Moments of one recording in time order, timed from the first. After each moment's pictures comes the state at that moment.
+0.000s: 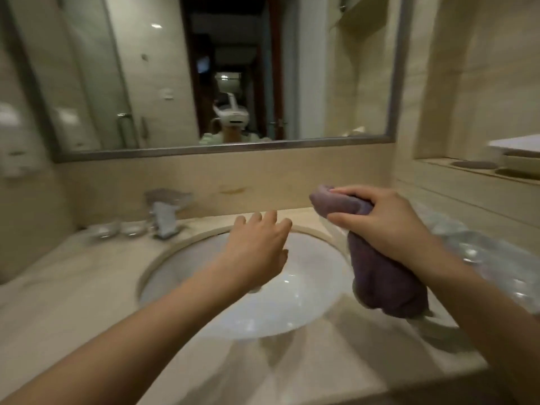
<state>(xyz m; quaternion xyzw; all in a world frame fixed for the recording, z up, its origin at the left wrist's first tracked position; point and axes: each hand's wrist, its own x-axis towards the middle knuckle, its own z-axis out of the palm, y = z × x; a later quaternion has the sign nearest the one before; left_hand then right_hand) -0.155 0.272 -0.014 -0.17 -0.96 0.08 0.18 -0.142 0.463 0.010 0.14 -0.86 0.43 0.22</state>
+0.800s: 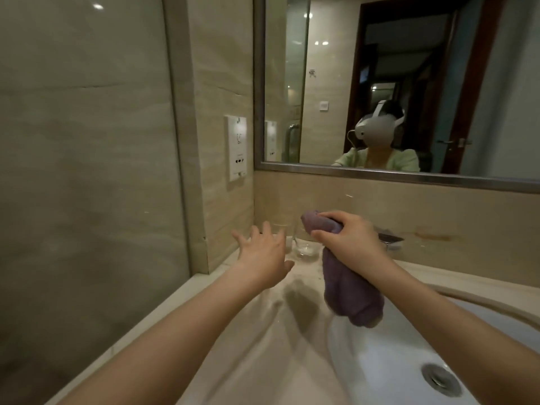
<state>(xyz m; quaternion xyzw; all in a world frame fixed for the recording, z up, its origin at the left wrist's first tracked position) -0.202 -0.053 -0.023 0.19 -0.98 0.07 0.09 -0.279 0.088 -0.002 0.31 -0.84 0.44 0.10</state>
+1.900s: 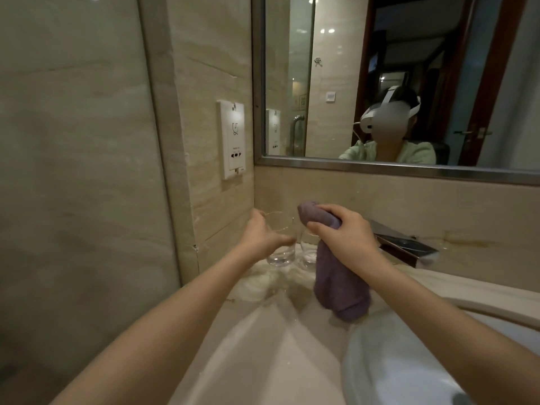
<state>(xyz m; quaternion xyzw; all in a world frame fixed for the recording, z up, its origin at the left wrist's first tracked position) -0.289 -0.124 -0.033 0.25 -0.83 -0.44 0.23 -0.342 0.033 -0.021 0.33 -0.79 0.51 0.10</state>
